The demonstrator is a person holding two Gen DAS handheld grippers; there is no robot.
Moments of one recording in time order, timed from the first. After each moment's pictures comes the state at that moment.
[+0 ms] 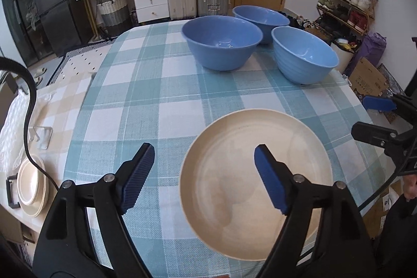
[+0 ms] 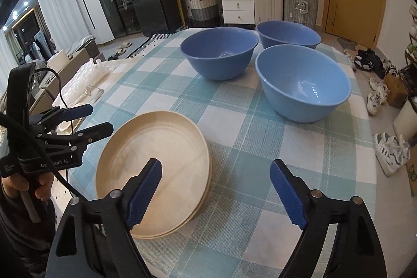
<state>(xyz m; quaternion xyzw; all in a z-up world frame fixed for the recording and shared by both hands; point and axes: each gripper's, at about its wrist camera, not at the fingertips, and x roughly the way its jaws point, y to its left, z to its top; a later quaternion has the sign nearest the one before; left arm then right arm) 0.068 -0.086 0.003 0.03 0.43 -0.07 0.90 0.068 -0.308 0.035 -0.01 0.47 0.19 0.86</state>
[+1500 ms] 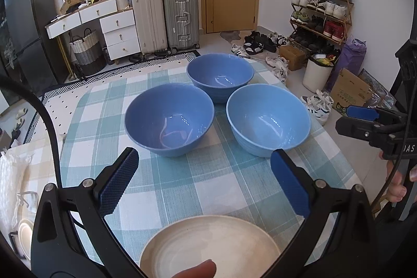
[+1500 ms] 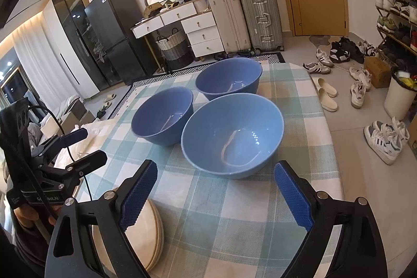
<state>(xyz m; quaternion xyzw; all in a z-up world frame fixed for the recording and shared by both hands) 0.176 -0.187 0.083 0.06 0.36 -0.14 0.92 0.144 -0.426 0.074 0.11 0.42 0.13 0.89</state>
